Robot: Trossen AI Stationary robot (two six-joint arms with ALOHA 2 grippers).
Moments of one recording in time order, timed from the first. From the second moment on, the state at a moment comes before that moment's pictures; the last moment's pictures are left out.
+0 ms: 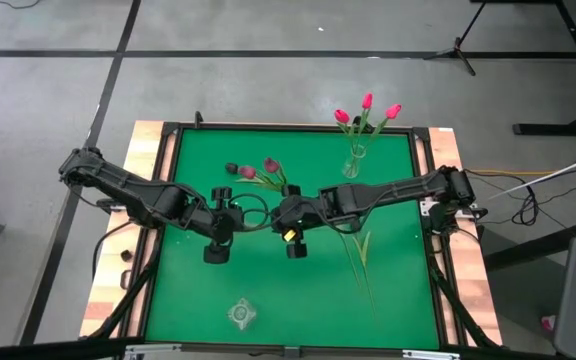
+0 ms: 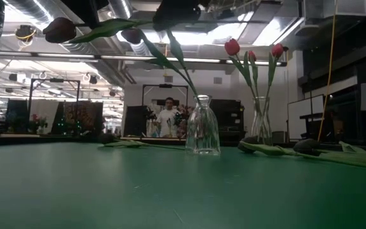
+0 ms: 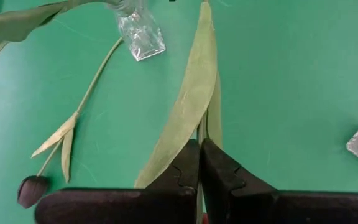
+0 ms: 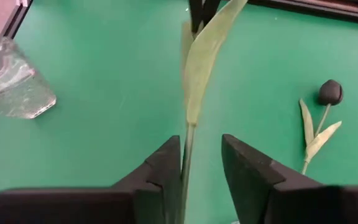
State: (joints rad) left arm -0.35 1.34 1.23 -1.01 -0.32 -0.30; right arm 0.17 1.89 1.74 -0.65 0.11 -0.04
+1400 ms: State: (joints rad) left arm -0.72 1.27 1.65 -1.26 -0.98 -0.53; right arm 0.22 1.59 1.74 -0.59 0.43 -0.04
